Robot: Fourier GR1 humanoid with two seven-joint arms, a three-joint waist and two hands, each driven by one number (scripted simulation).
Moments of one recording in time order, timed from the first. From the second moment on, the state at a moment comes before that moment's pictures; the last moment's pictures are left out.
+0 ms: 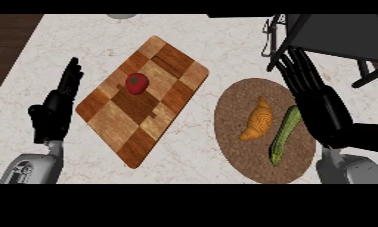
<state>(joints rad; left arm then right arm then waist) -0.14 0.33 -0.07 -1.42 0.05 0.21 -0.03 -0.15 -0.26 0.13 -1.68 -0.40 0.07 -0.07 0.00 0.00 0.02</state>
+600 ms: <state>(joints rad) -0.14 0.30 -0.12 -1.45 0.05 0.18 -0.03 0.02 -0.31 -0.13 -1.55 -0.10 -0.48 0.01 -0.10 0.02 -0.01</state>
